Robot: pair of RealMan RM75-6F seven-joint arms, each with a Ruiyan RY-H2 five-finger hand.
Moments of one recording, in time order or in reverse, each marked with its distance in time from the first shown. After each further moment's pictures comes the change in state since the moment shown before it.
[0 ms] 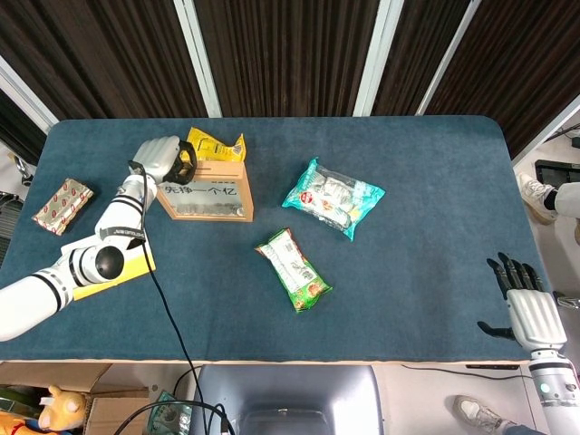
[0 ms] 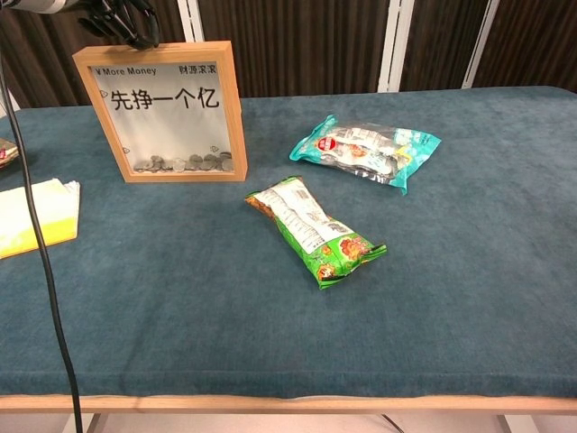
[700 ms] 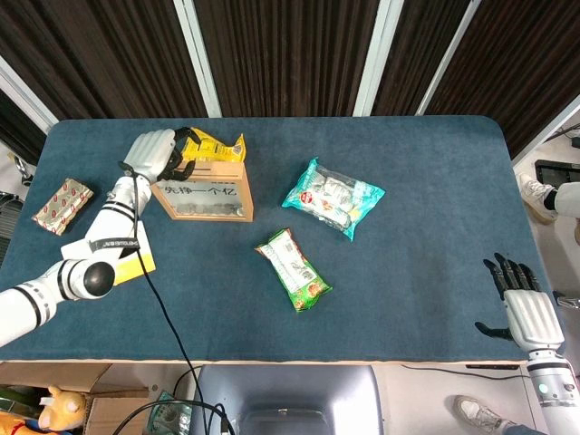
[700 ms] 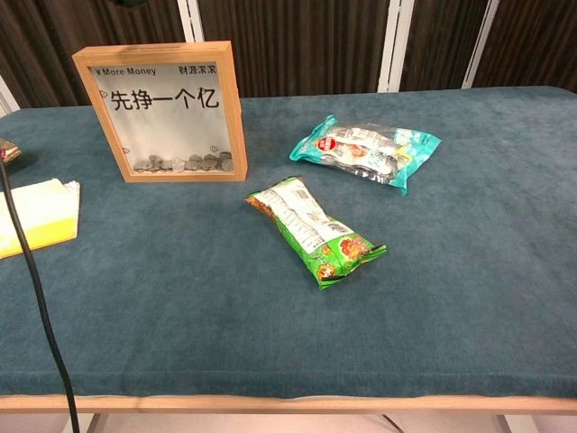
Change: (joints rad) left arm 0.105 0.115 -0.081 -0.251 0.182 0.206 -0.098; right arm 0.003 0.003 -0.009 -0.008 -0.024 -0.003 0.006
